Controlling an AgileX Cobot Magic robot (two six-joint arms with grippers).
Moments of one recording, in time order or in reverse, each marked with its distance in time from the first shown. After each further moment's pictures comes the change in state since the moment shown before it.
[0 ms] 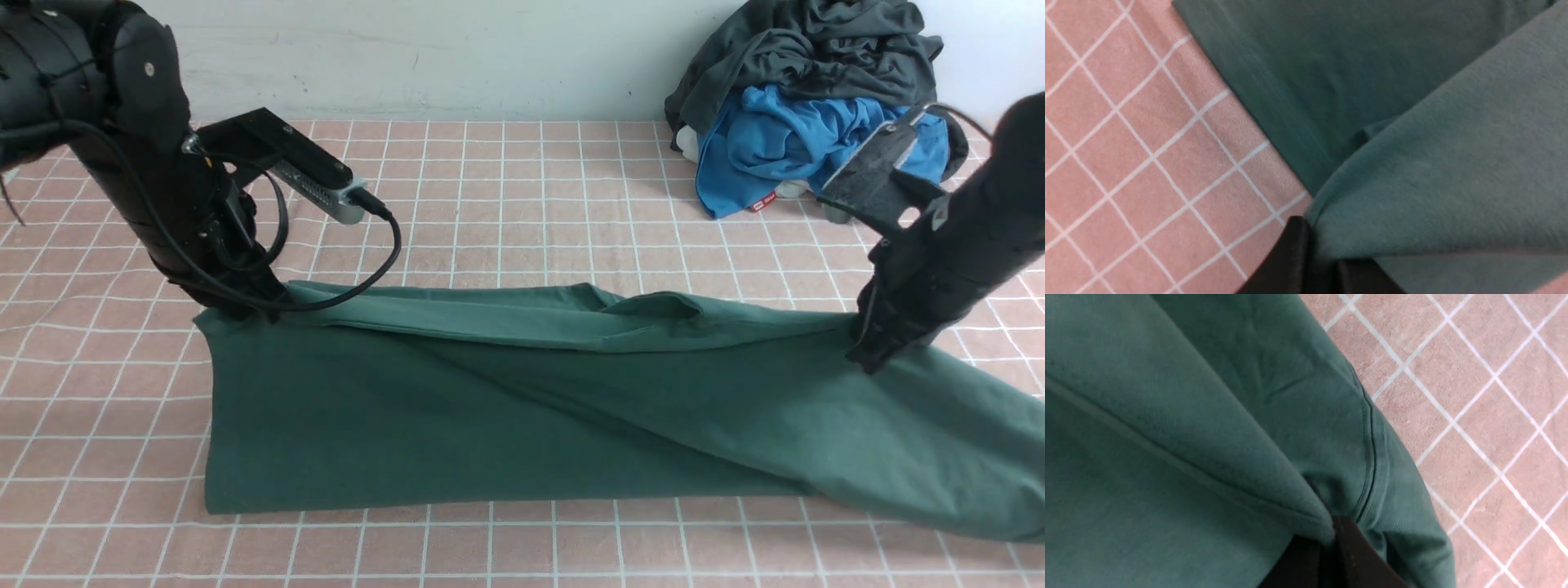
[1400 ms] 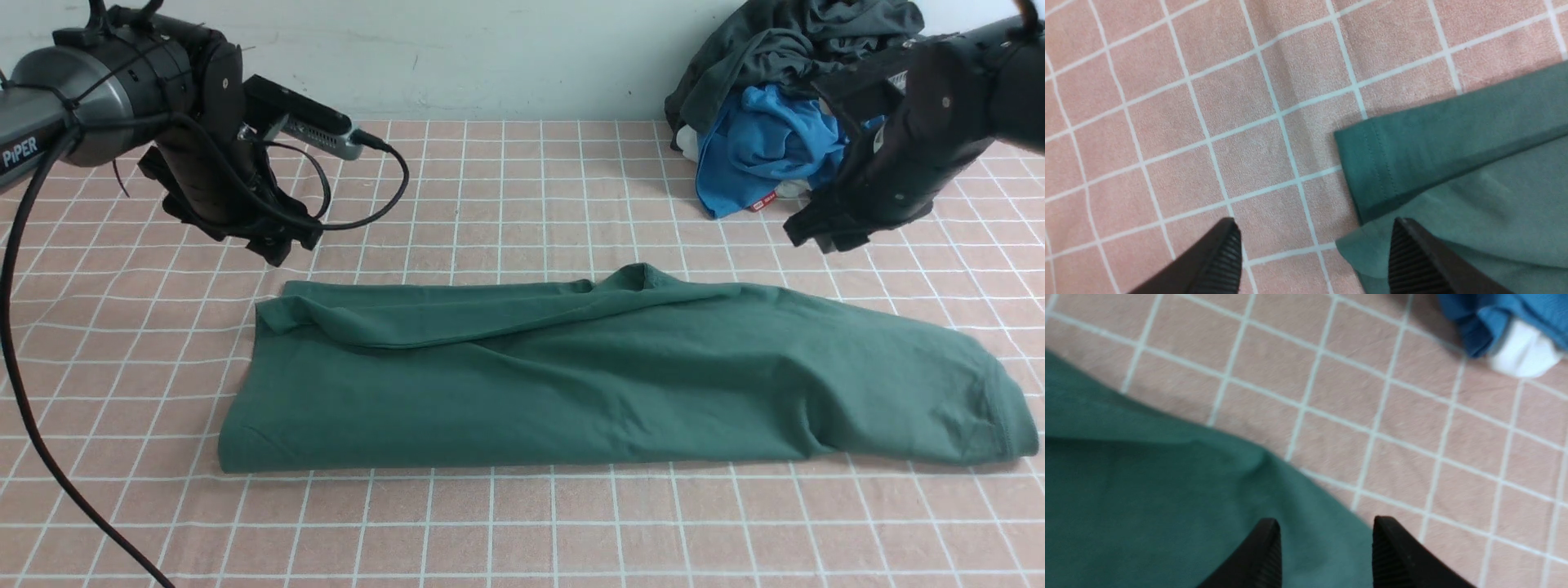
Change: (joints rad) right arm 0.022 0.207 -0.307 -0.106 -0.028 0.467; left arm 0.031 0.267 -0.309 0.137 -0.069 -0.350
